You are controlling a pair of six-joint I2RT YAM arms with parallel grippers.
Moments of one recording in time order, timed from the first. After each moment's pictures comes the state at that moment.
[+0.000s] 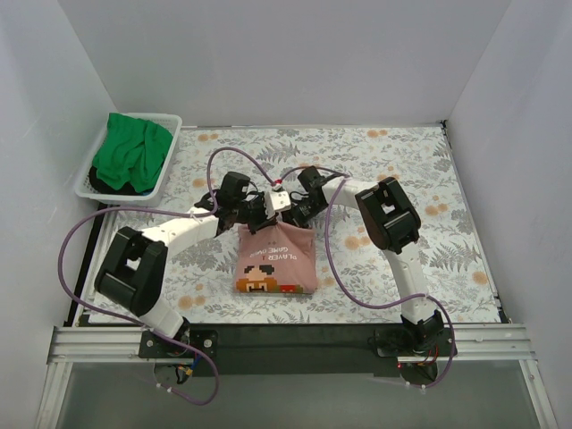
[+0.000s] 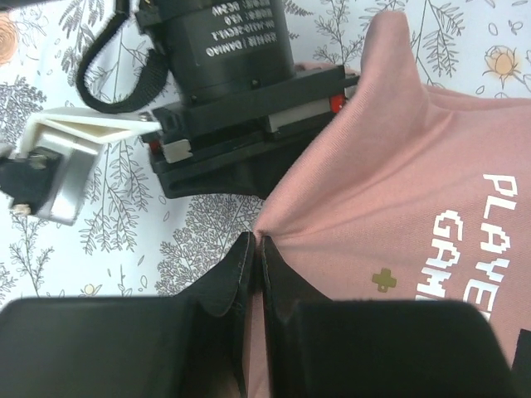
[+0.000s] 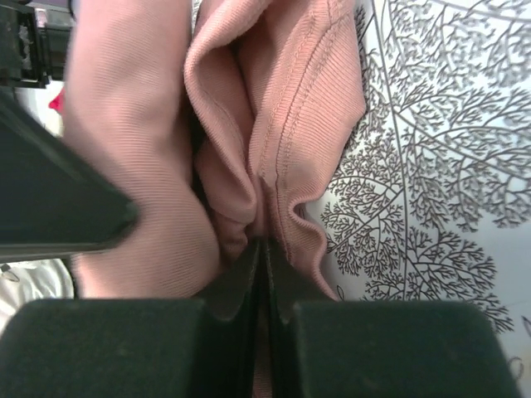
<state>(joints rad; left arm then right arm) -0.49 1.58 0.93 -0.11 0.56 0.67 0.58 2.30 1.56 -0.57 -1.10 -0.14</state>
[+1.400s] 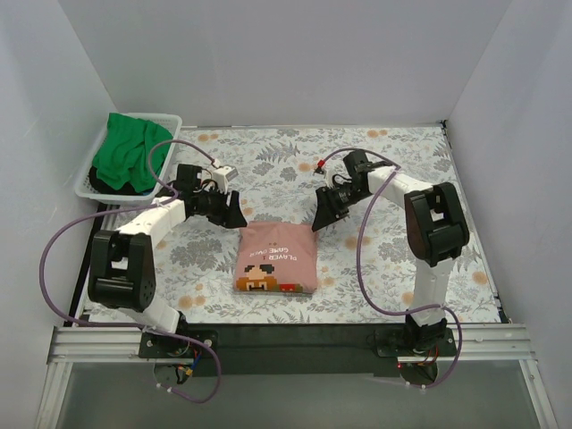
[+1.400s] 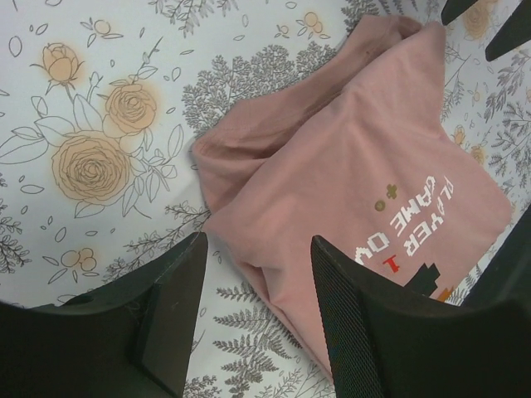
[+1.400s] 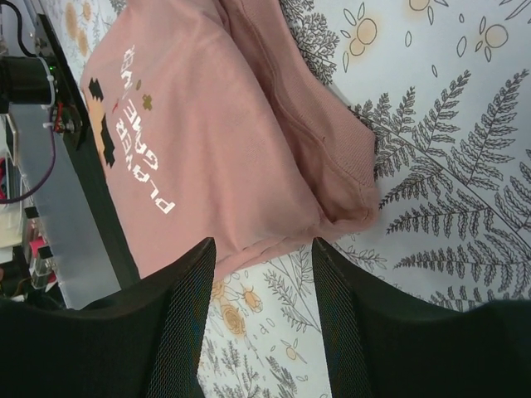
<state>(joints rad) -0.15 1.56 0.96 -0.35 0.69 0.15 0.35 1.97 1.36 -0.69 -0.92 -0.21</state>
